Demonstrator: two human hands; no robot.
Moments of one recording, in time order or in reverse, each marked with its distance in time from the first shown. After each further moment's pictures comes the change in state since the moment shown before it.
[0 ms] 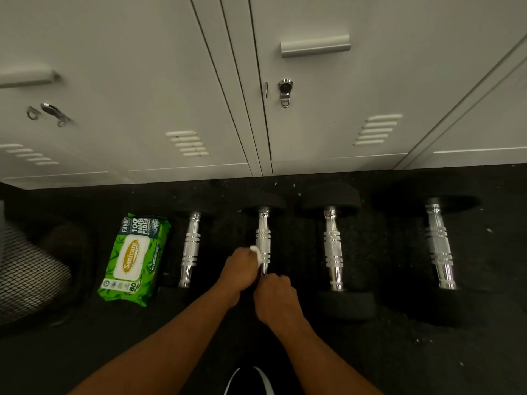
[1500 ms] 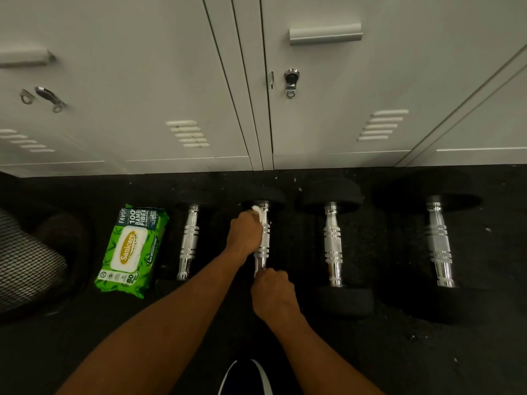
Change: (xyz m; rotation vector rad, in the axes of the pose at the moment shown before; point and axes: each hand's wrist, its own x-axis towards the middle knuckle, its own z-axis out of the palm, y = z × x) left_hand 0.029 0.047 -0.006 0.136 0.196 0.092; right_hand -0.003 -0.003 -0.002 -0.076 0.000 -0.012
